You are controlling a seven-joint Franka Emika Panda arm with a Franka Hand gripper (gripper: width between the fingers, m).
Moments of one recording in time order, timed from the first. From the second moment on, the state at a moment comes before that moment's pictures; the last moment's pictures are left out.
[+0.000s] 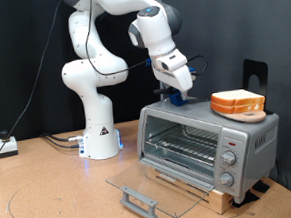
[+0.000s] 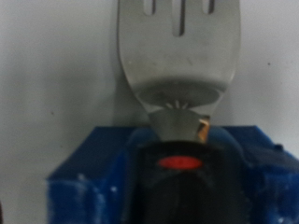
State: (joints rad) arm -0.01 -0.81 0.49 -2.84 0.79 2.08 -0.80
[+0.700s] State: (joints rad) arm -0.01 -0.75 0.48 -2.82 0.79 2.06 -0.83
